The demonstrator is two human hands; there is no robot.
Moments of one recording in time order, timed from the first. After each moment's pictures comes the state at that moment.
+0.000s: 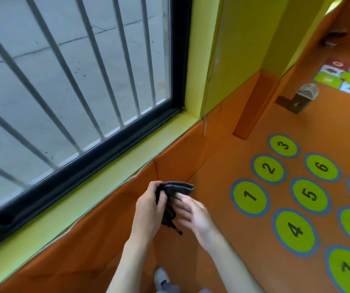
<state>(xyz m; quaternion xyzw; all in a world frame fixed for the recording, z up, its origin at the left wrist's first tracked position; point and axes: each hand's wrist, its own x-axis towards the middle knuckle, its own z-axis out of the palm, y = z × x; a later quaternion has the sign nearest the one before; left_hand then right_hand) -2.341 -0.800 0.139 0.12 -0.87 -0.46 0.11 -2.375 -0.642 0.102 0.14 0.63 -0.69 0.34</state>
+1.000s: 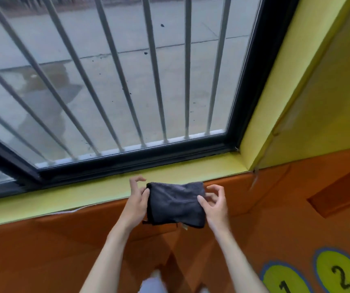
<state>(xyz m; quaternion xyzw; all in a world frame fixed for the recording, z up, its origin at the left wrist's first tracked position) -2.486 -0.814 0.142 0.38 -0.71 -0.58 0.16 -2.658 -0.634 0.089 -0.14 0.73 -0.62 0.25</state>
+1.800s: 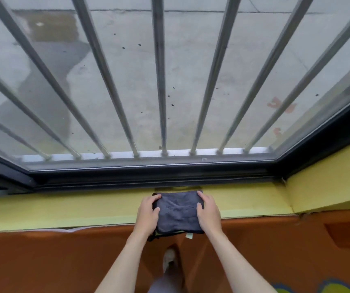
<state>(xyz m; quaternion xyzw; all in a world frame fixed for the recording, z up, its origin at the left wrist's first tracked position) -2.529 -0.973 -0.027 0.51 -0.72 -0.46 0.08 -2.713 -0.847 -0.028 -0.26 0.87 -0.30 0.30</state>
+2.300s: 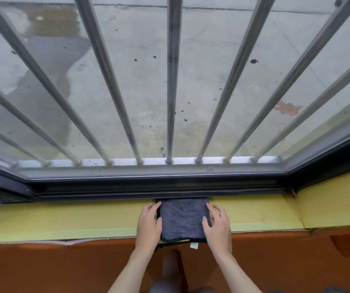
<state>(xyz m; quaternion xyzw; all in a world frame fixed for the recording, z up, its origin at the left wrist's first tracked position) -2.526 -0.978 -0.052 0.53 -0.72 -0.44 0.11 -2.713 -0.837 -0.040 -0.28 0.89 -0.29 0.23</state>
